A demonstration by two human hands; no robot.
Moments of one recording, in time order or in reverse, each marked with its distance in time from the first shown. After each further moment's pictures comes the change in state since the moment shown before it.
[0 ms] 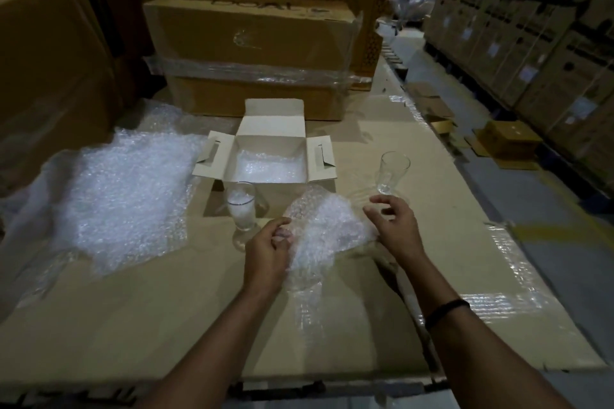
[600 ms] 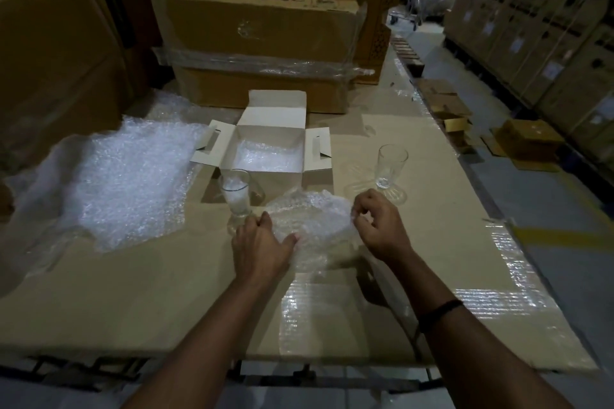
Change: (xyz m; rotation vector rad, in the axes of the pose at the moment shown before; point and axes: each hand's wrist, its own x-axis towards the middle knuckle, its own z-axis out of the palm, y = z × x) left_hand -0.008 0.004 0.009 0.919 0.052 0.083; right_hand -0.016 -0.012 -0.008 -0.139 -0.199 -0.464
